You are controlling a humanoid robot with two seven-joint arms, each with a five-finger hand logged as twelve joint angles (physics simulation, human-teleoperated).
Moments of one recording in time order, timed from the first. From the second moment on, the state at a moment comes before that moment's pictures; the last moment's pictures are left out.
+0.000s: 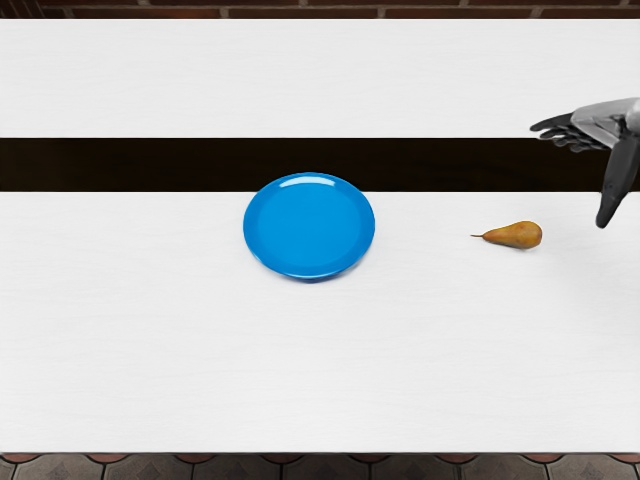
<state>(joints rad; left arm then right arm) -0.08 0.00 -0.21 -0.16 0.17 0.01 0.07 1.28 -0.93 0.25 1.17 -0.74 0.61 -0.40</state>
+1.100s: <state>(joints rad) -0.09 0.00 -0.21 -0.16 0.17 0.01 0.07 1.16 -0.91 0.25 1.56 -0.88 0.27 -0.61</state>
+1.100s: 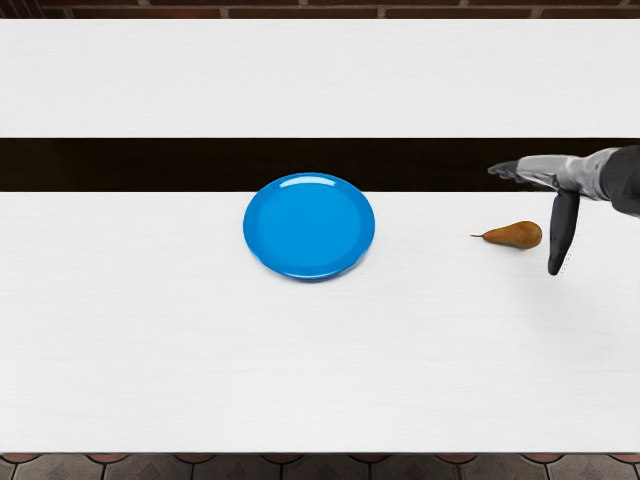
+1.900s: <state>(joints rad) -0.09 0.00 -0.21 -0.16 0.17 0.01 0.07 0.99 -0.80 0.24 1.53 -1.15 -0.01 -0.61</state>
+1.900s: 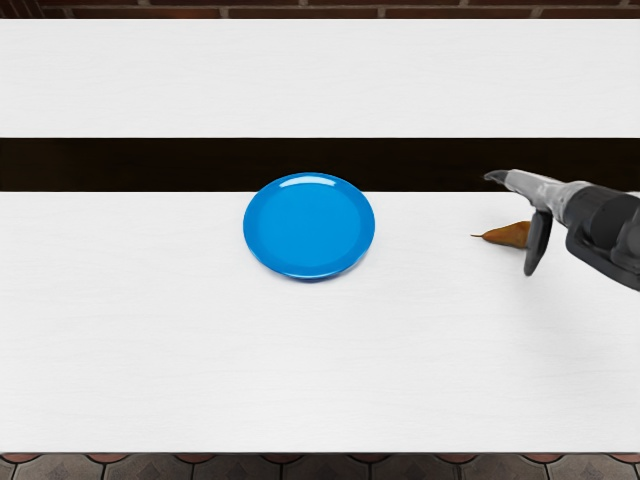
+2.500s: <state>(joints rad) -0.09 0.00 -0.21 -0.16 0.17 0.01 0.07 0.95 -0.74 0.23 1.46 -1.21 -0.06 -0.61</state>
